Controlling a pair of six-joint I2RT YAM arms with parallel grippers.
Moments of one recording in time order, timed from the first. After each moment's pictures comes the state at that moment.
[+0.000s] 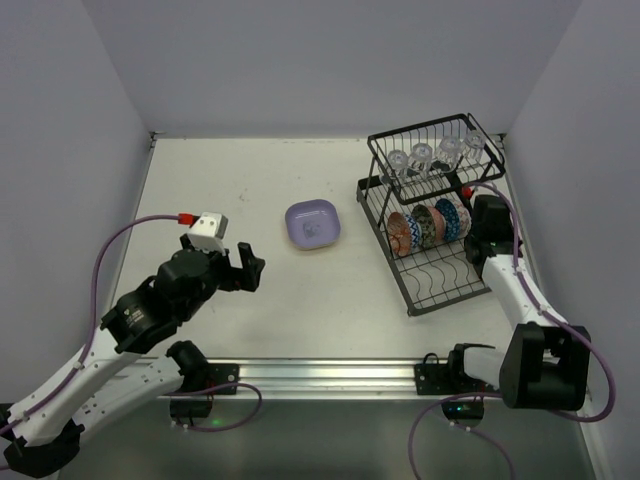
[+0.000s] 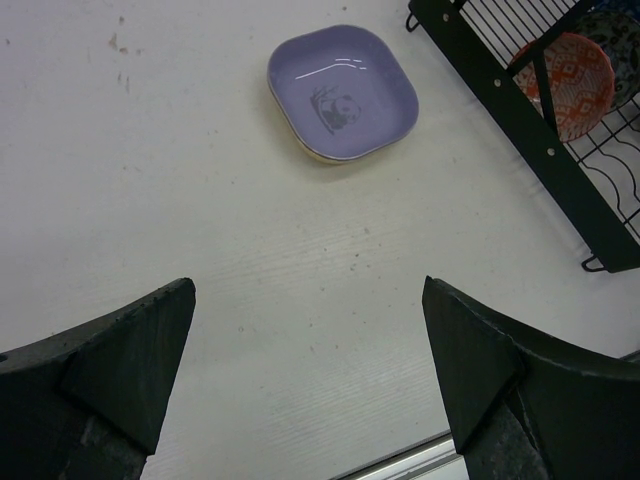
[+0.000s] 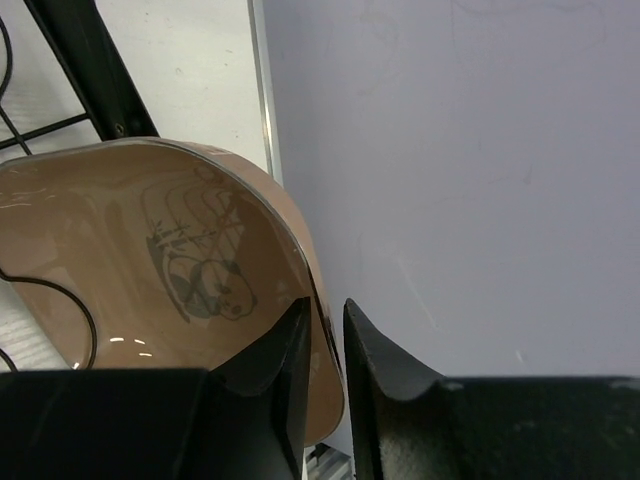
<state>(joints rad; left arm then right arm) -0.80 0.60 0.83 -0.68 -0.38 -0.43 -0.05 1.20 0.72 -0.17 0.68 -0.58</state>
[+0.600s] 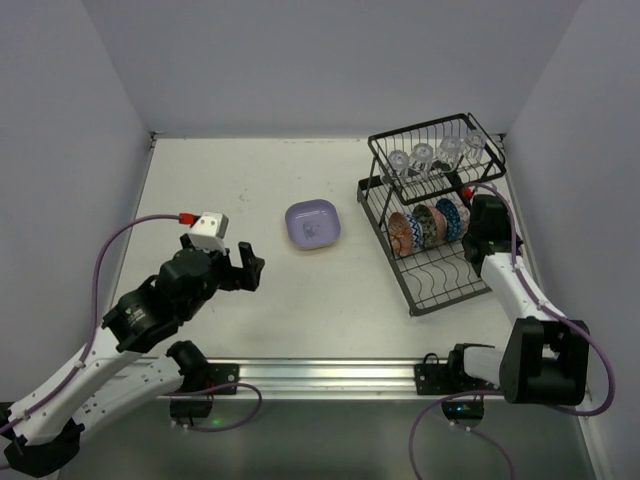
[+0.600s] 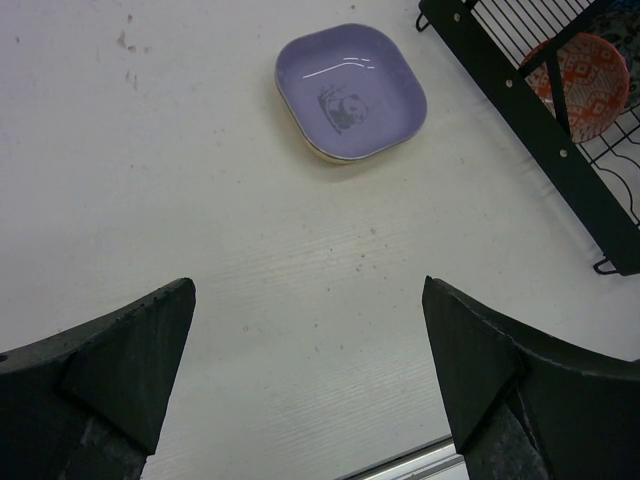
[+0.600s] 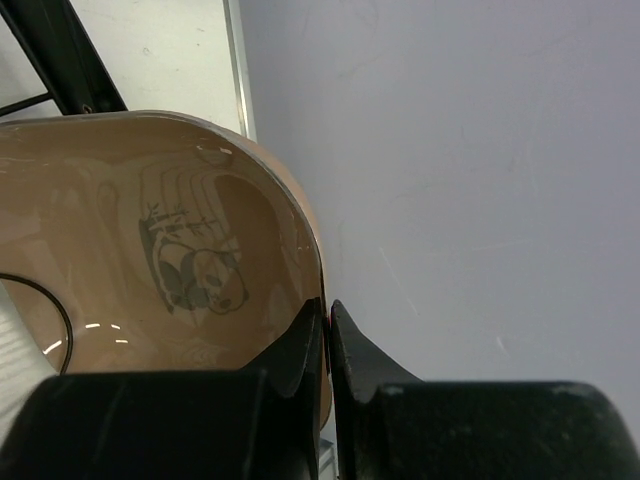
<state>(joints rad) -0.80 0.61 0.83 -0.68 -0.40 -0.43 -0.05 1.23 0.72 -0.15 0.75 -0.60</state>
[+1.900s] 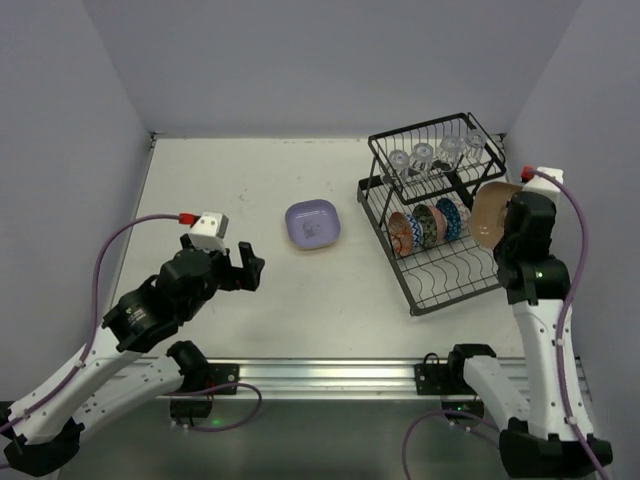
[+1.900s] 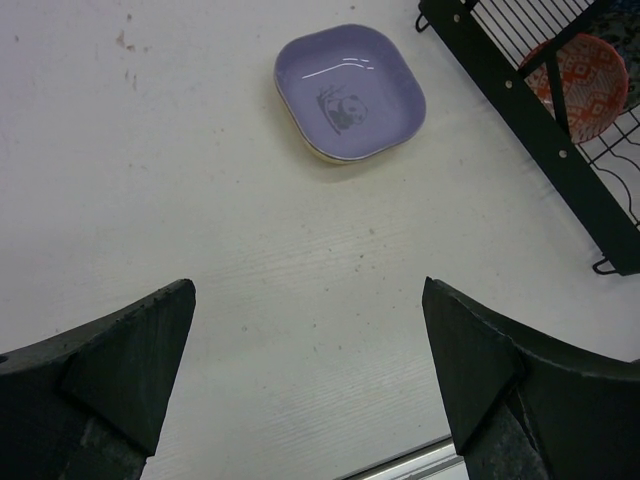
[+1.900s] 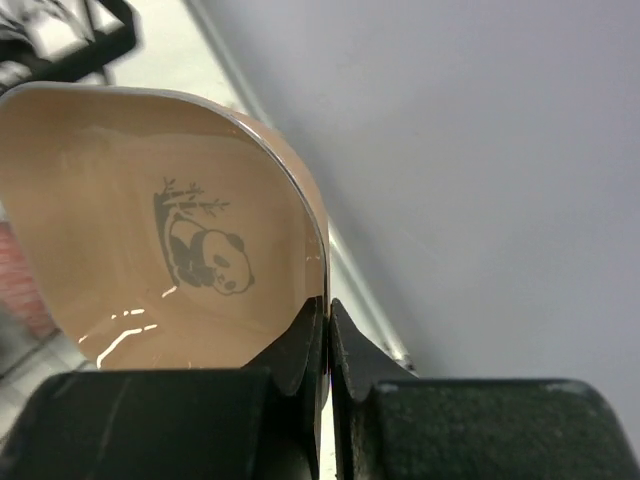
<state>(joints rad) -0.81 0.61 0.83 -0.68 -0.41 -0.44 -0.01 0.86 1.04 -0.67 0.68 -0.09</state>
